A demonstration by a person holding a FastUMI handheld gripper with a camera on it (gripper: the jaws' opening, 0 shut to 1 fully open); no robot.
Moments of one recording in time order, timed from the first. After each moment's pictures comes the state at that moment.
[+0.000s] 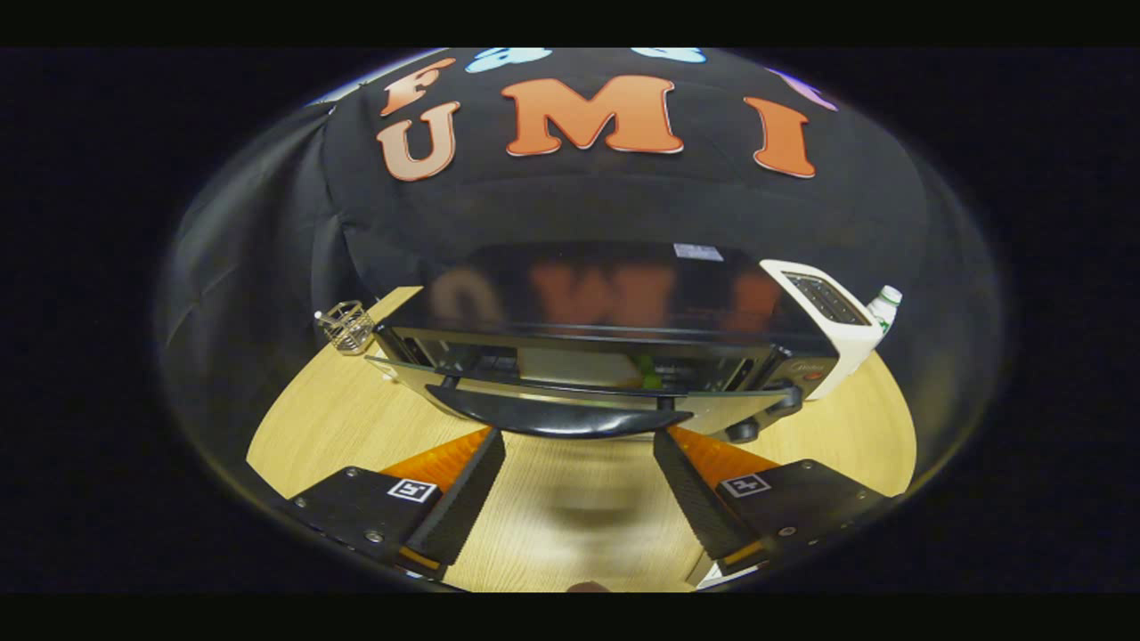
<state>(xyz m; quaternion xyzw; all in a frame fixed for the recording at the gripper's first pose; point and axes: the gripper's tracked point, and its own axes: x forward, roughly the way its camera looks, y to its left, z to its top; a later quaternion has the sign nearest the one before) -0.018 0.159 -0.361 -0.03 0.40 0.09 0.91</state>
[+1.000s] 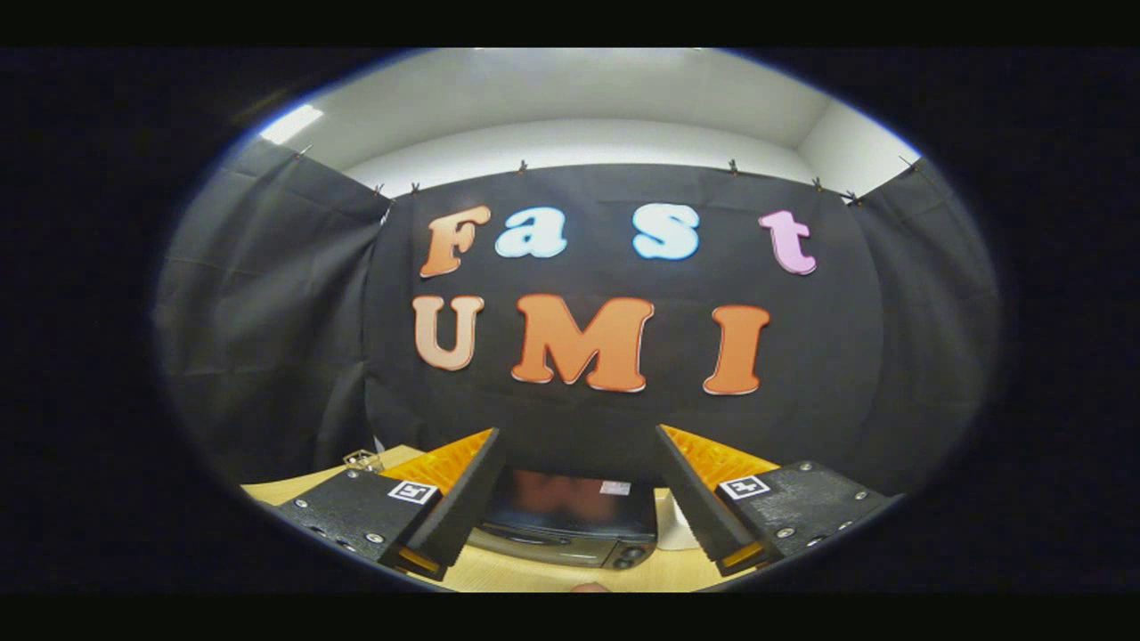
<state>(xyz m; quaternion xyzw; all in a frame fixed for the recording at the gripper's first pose) 0.008 0.109 -0.035 -0.04 0.03 0.10 0.99</state>
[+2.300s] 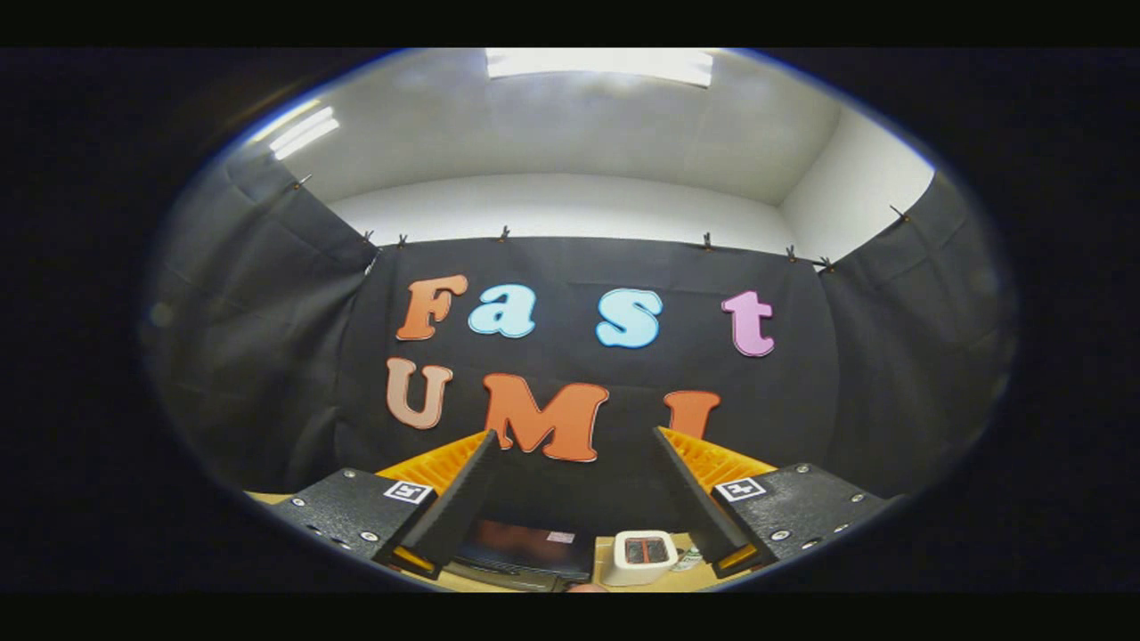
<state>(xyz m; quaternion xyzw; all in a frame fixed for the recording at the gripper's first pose) -0.018 0.063 0.084 -0.06 -0.08 0.06 0.99</state>
